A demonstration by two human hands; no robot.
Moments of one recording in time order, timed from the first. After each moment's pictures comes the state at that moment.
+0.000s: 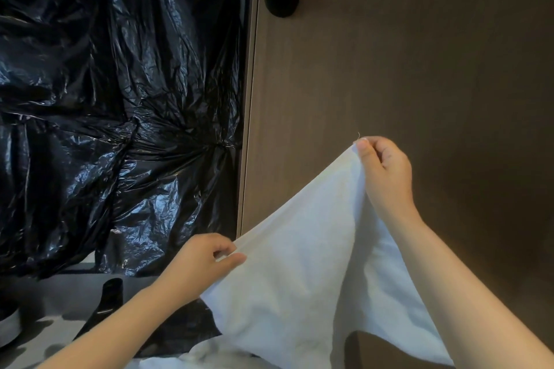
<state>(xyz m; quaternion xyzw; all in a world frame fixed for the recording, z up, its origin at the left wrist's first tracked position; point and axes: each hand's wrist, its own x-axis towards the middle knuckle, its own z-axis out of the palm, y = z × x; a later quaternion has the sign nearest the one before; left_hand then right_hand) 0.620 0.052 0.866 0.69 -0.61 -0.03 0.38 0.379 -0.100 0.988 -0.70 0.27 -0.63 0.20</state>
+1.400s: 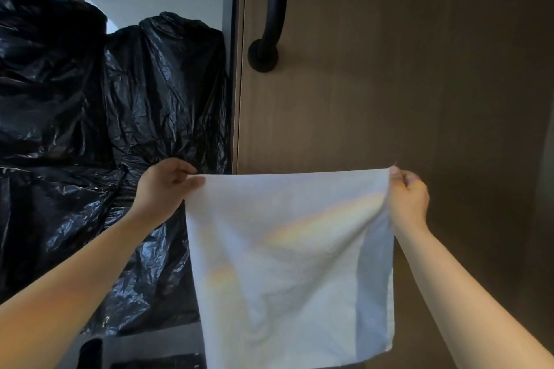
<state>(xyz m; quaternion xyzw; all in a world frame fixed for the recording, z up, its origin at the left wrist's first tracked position) 0.694 0.020 1.009 0.64 -0.50 0.14 0.56 0.339 -0.158 1.009 -0.56 0.37 -0.69 0.27</state>
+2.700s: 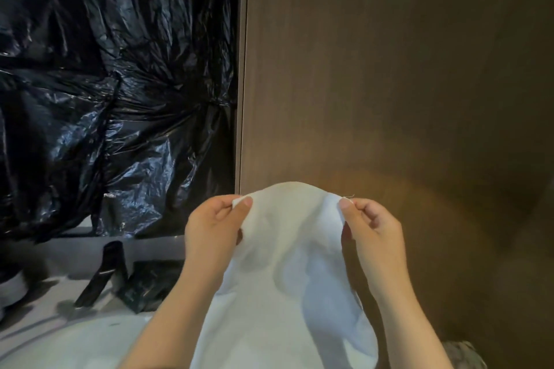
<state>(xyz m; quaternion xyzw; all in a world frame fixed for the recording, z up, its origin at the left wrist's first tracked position) 0.558 0.055 0.860 0.61 -0.33 -0.17 0.70 0.369 -0.032 0.863 -0.62 0.36 -0.57 0.41</state>
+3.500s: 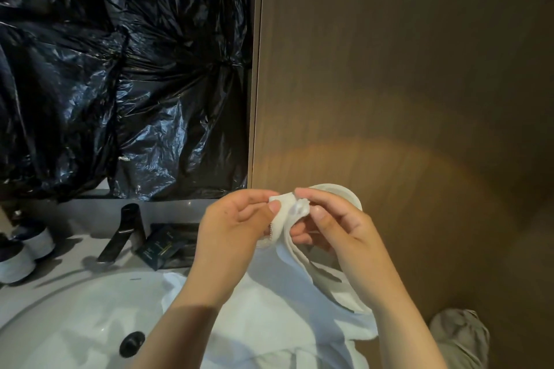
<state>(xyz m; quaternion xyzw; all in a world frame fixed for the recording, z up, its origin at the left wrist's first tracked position) 0.533 0.099 0.846 0.53 -0.38 -0.29 0.70 0.384 0.021 0.847 -0.68 0.19 -0.40 0.58</state>
